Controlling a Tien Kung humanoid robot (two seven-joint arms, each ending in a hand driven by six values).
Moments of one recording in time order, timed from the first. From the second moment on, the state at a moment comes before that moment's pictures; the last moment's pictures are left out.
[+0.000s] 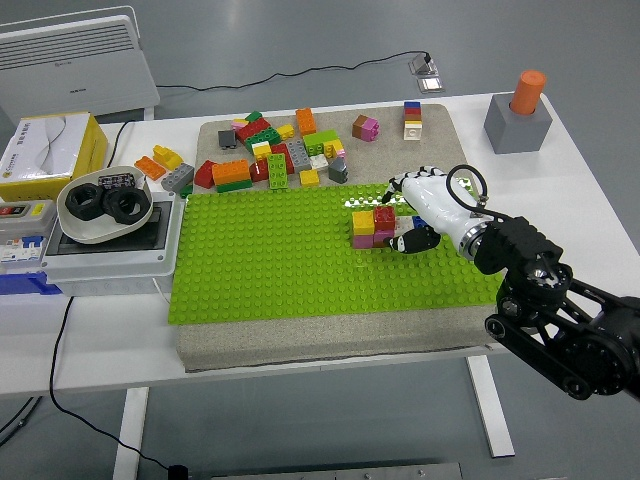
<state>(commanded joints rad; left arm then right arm) -0.07 0.09 -1.49 -0.18 1.88 0.05 0.15 0.55 -0.24 0.75 1.28 -2.12 -0.01 -0.27</state>
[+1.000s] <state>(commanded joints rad) -0.07 0.09 -1.50 -0.18 1.88 0.05 0.15 0.54 -0.23 0.72 1.26 -2.10 -0.01 -0.27</state>
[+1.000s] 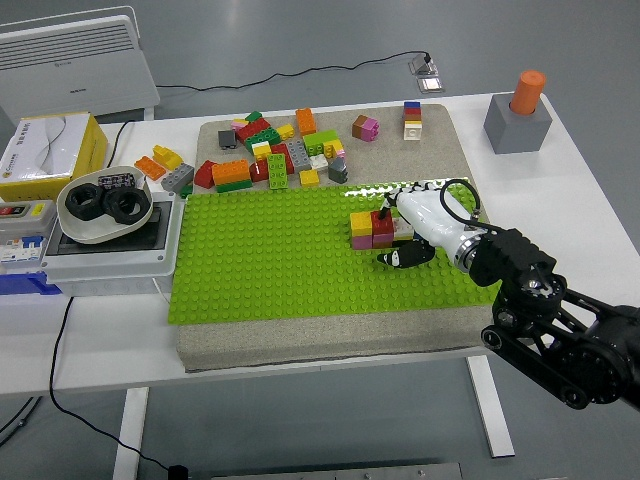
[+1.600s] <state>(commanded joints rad) -0.07 0.09 -1.50 -0.18 1.88 0.05 0.15 0.53 -0.23 0.72 1.25 -2.10 -0.01 -0.28</state>
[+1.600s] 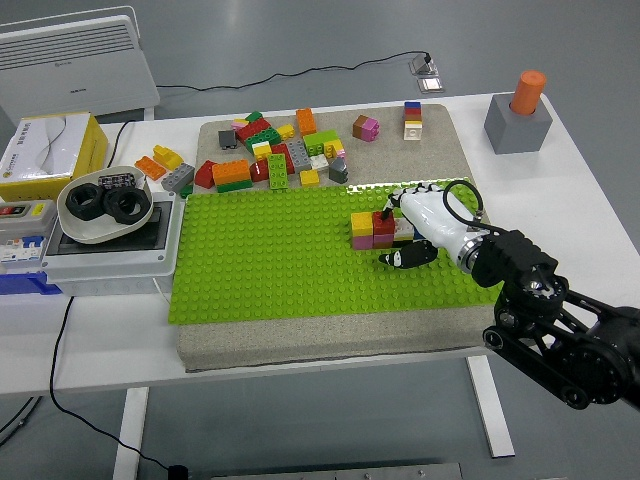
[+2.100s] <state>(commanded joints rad) -0.07 0.09 -1.50 -0.18 1.88 0.05 0.15 0.53 -0.24 0.72 1.25 -2.10 -0.01 -0.28</state>
